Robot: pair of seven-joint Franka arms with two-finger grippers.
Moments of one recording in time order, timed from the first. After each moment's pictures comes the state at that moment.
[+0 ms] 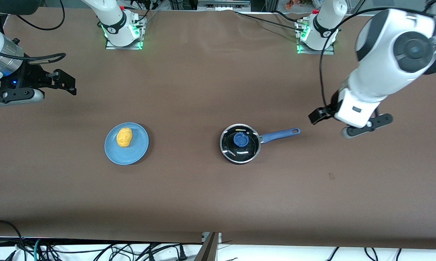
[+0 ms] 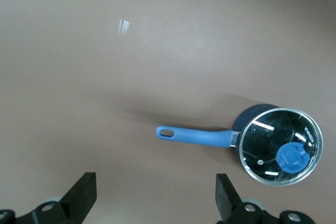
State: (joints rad) left arm -0.14 0.28 -0.20 -1.48 0.04 1.69 -0.74; right arm 0.15 0.06 -0.03 -1.56 0.01 1.59 -0.01
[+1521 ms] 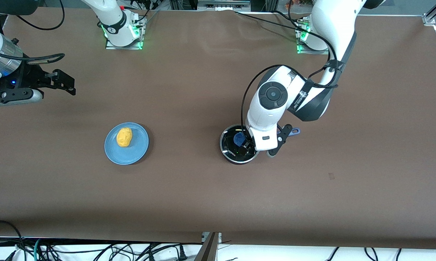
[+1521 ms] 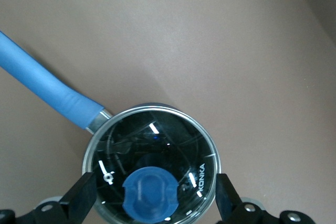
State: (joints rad) left arm -0.41 0.67 -0.20 -1.33 0.12 2.07 -1.61; right arm 0.15 0.06 -0.04 -1.56 0.01 1.59 -0.01
